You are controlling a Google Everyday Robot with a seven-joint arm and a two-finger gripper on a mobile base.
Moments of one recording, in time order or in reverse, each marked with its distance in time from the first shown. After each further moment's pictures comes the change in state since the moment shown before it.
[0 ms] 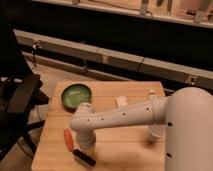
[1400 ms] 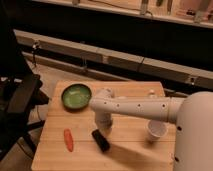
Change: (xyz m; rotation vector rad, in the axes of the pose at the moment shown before) arm 0.120 0.024 -0.027 -0.006 0.071 0.258
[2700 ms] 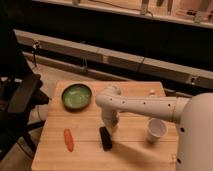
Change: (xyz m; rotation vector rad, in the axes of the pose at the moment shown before) arm 0.036 0.017 -0.008 -0.032 0.023 0.119
